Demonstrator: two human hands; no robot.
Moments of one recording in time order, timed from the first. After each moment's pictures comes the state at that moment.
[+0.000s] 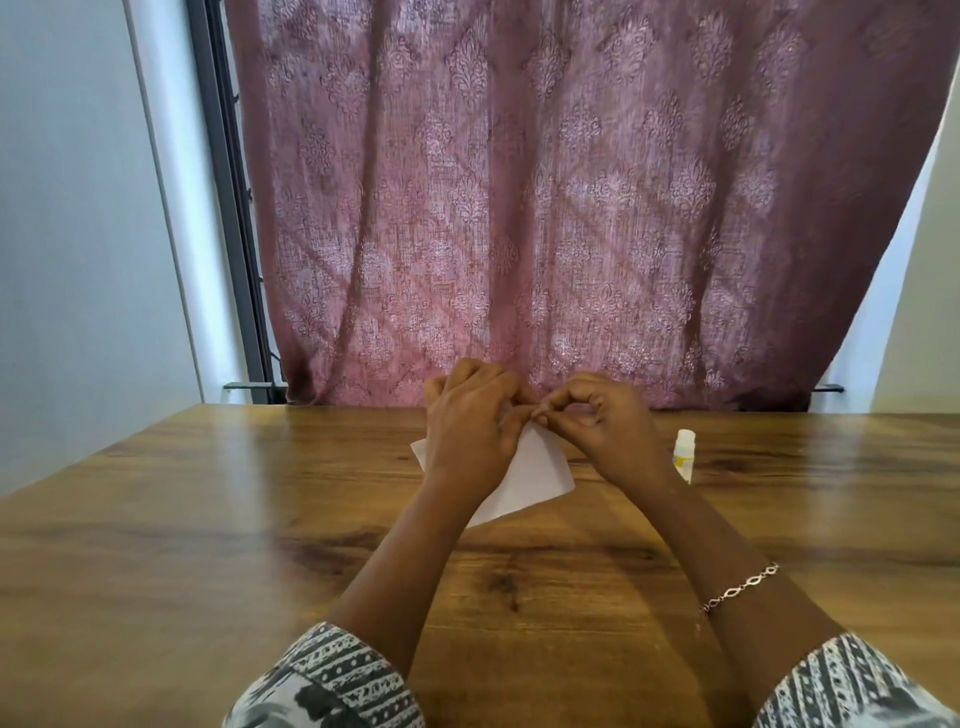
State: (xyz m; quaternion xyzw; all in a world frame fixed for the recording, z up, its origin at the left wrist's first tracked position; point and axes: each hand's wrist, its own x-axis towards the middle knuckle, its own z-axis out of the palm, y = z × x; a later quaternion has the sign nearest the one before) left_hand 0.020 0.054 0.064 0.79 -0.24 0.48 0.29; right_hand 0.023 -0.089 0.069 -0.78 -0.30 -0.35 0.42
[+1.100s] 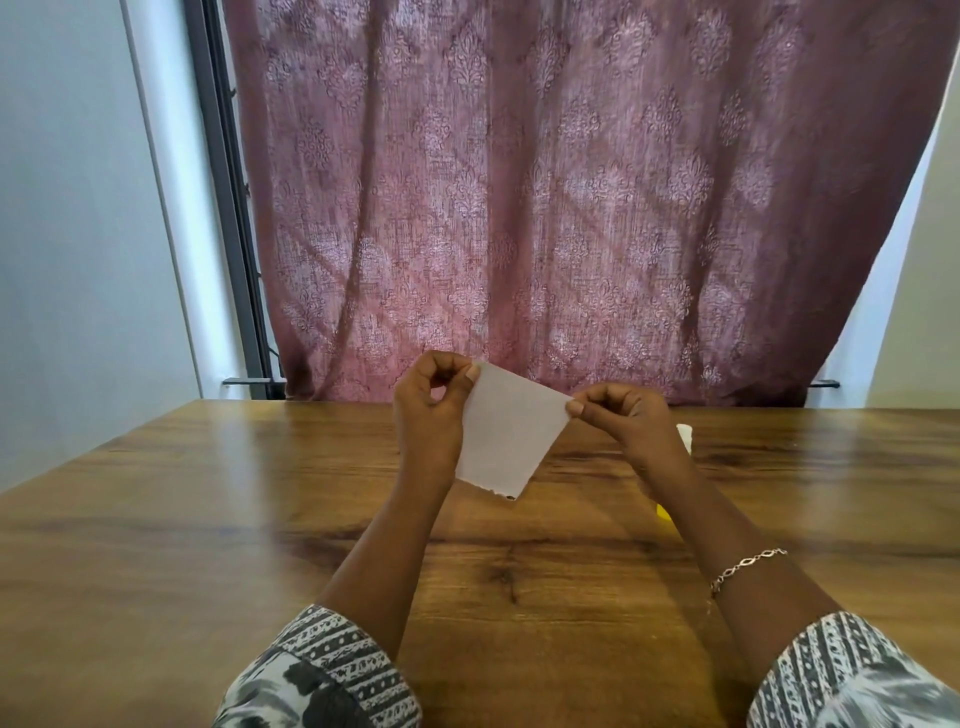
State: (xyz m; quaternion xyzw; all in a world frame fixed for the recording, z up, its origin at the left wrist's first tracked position) left_hand 0.031 0.071 0.062 0.62 -0.17 0.38 0.66; right_hand 0.039 -0.115 0.052 -0.71 -0.21 -0.23 0.63
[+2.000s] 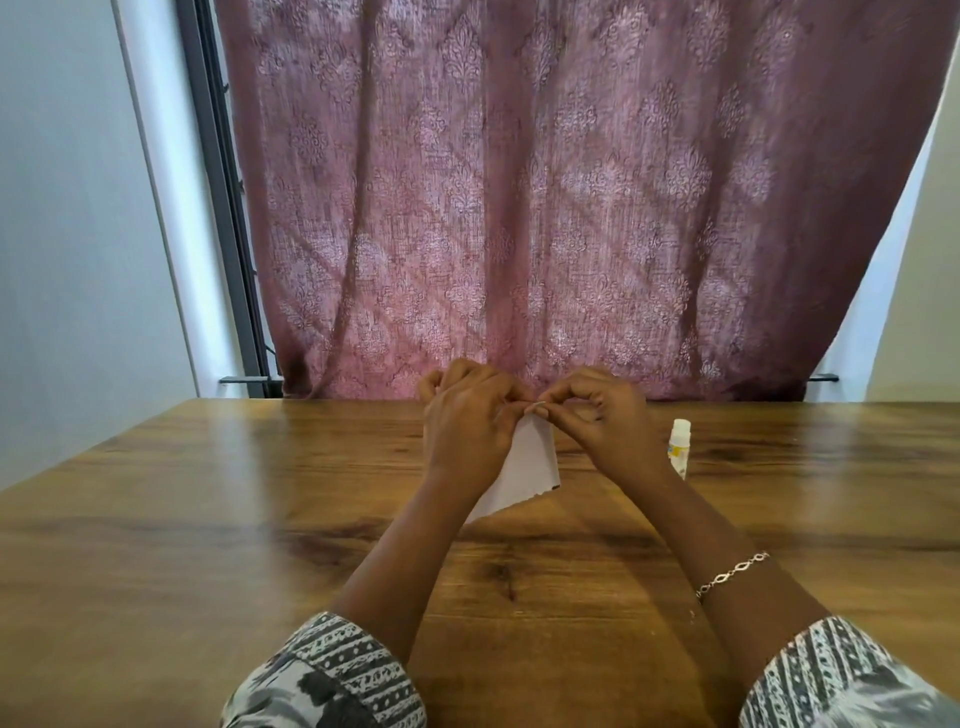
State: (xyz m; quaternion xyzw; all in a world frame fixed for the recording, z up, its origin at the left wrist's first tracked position) left_hand 0.020 0.053 0.058 0.79 -0.23 0.48 0.31; right_hand 0.028 -0.093 0.060 -0.78 -0.30 -0.39 0.40
